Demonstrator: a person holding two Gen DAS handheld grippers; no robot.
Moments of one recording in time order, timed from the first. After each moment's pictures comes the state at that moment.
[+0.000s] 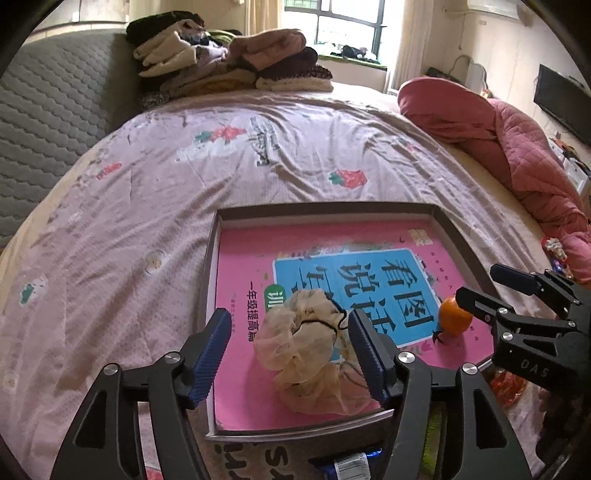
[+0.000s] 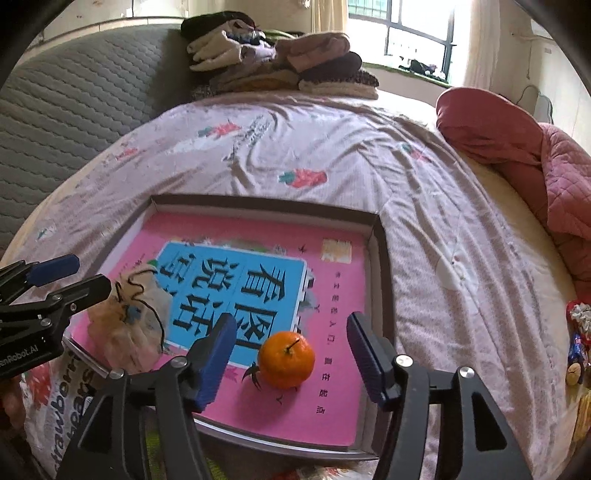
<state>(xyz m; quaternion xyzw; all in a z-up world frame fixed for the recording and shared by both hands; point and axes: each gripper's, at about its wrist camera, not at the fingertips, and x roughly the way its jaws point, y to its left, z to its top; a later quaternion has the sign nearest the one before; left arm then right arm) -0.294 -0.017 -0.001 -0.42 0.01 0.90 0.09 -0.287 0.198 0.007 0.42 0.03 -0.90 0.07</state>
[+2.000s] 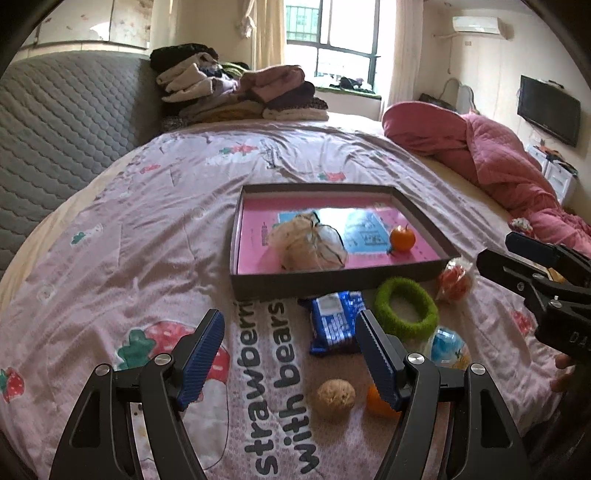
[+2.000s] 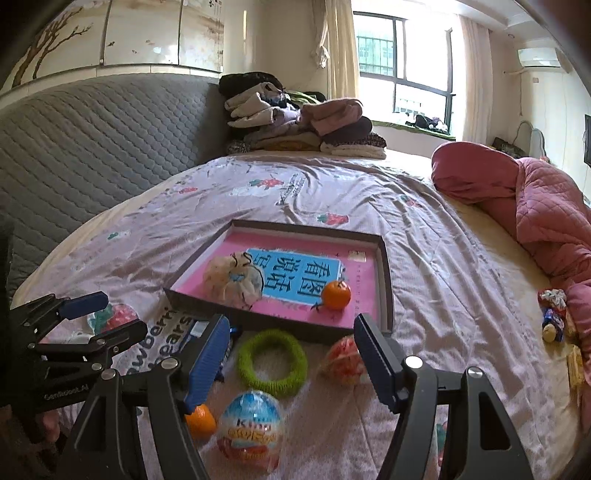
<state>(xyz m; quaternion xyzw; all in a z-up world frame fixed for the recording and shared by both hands) -0.113 -0.044 0.005 -0.36 0.00 0.93 0.08 -0.113 0.181 0.054 0.32 0.03 -0.94 0.11</state>
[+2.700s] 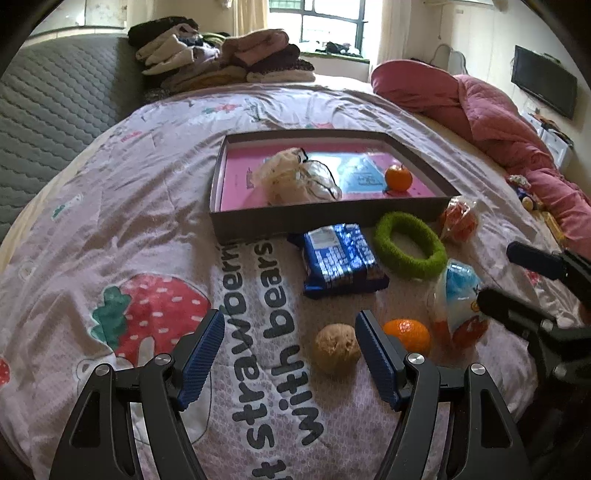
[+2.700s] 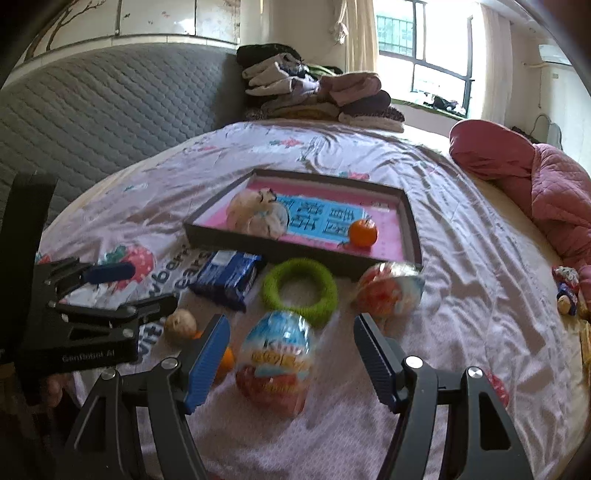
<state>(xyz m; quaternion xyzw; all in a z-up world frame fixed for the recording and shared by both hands) -0.107 -0.036 -0.035 -0.43 0.02 0.90 0.11 -0.082 0.165 0.007 0.37 0.05 -0.92 0.13</state>
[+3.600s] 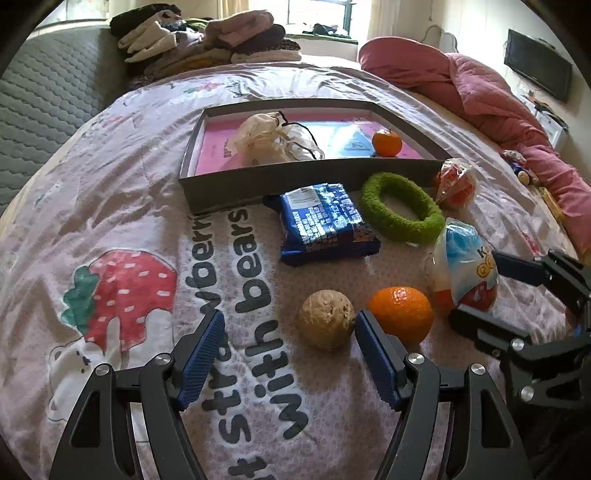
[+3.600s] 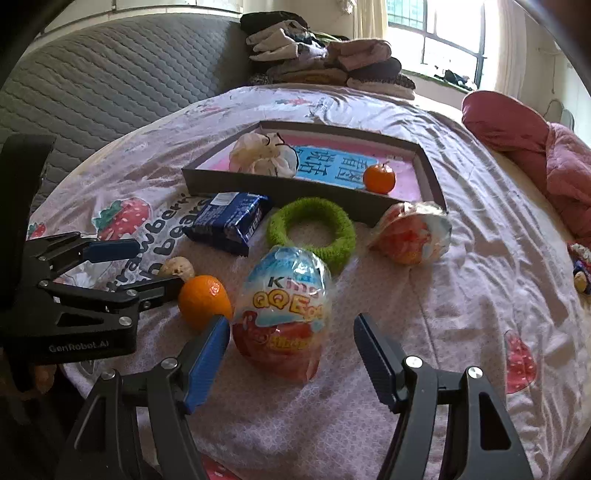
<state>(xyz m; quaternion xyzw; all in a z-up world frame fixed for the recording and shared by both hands) -0.109 -0.022 -0.059 -0.45 0.04 0.88 0.12 -0.085 0.162 -0.029 0.43 0.05 -0.89 0.14</state>
